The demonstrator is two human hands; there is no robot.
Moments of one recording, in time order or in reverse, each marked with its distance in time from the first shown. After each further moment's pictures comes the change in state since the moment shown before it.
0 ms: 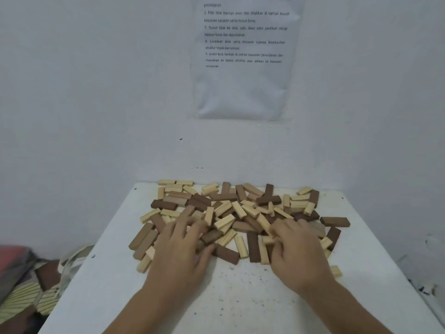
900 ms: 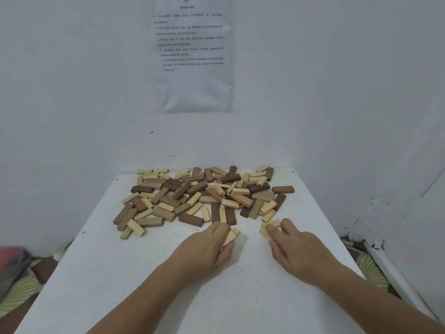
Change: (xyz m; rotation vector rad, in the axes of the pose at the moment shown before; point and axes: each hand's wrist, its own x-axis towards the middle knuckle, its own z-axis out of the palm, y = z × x) left_hand -0.042 0.099 0.015 -0.068 -0.411 0.384; right_hand -0.112 0.082 -0.068 -0.131 -0.214 -0.171
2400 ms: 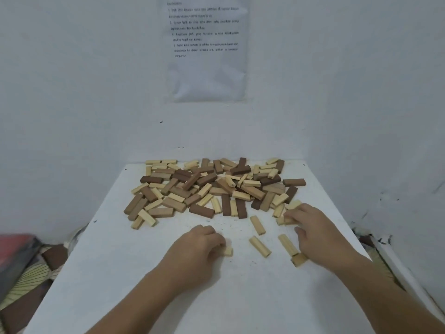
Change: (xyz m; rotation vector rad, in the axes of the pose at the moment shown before) left_hand -0.042 -0.024 -0.010 -0.053 0.033 -0.071; right_hand 0.019 0.006 -0.004 0.300 -0.019 0.253
